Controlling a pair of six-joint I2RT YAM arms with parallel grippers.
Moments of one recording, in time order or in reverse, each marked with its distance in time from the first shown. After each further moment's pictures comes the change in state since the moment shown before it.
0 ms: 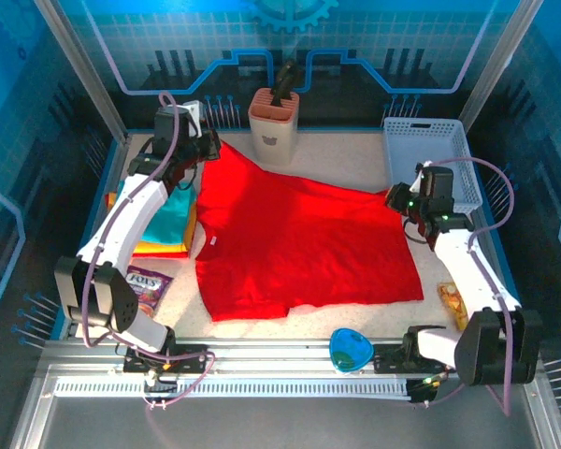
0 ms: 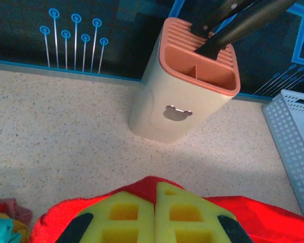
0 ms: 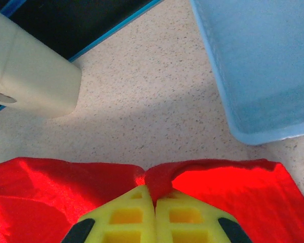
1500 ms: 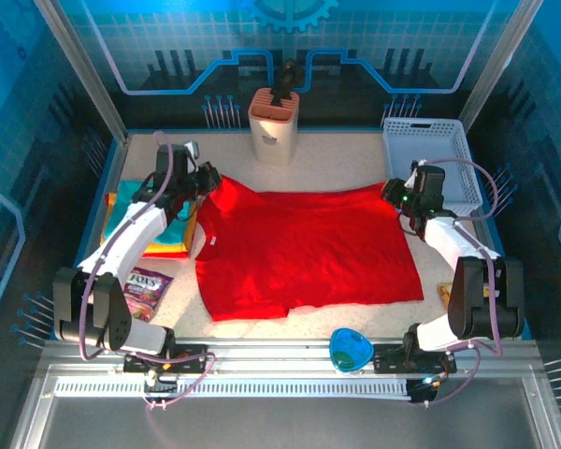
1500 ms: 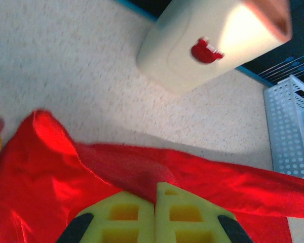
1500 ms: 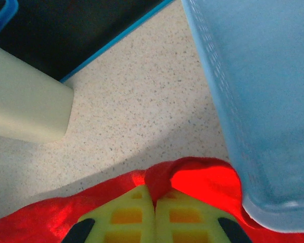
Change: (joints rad) left arm 0.032 -0.122 -0.389 0.134 0.101 -0.253; right arm -0.037 0.244 -0.055 0.354 -0.052 0.029
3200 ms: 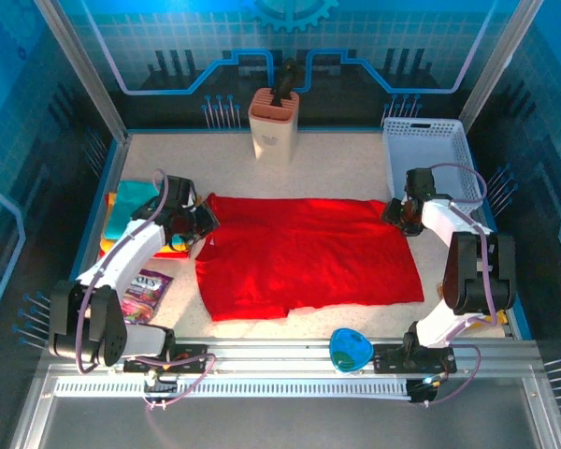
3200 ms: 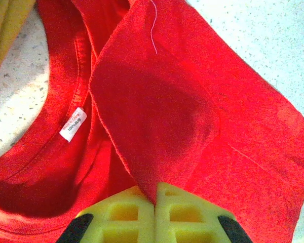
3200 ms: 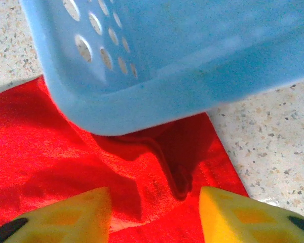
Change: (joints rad) left arm 0.004 -0.075 -0.156 -0.290 0.062 -0.171; right arm -0.006 0.166 0.158 -0.529 0.158 -0.142
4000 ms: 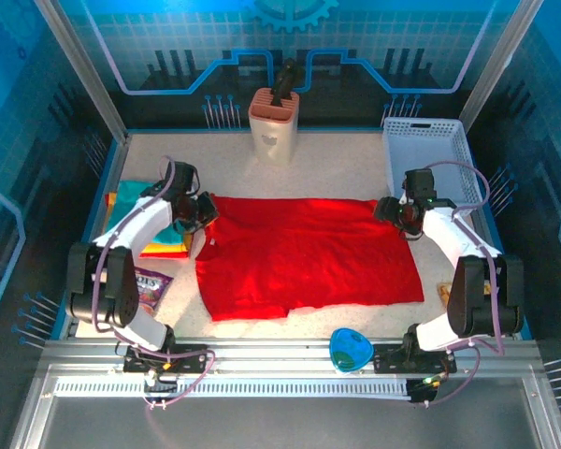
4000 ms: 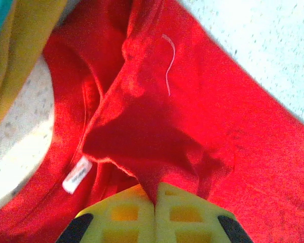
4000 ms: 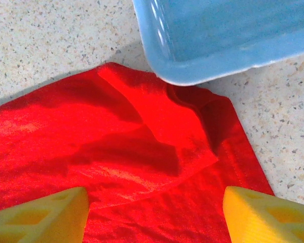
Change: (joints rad) left arm 0.046 0.245 0.168 -0.014 -0.016 0.026; right arm 0.050 -0.153 -0.050 -0.013 -0.006 0.005
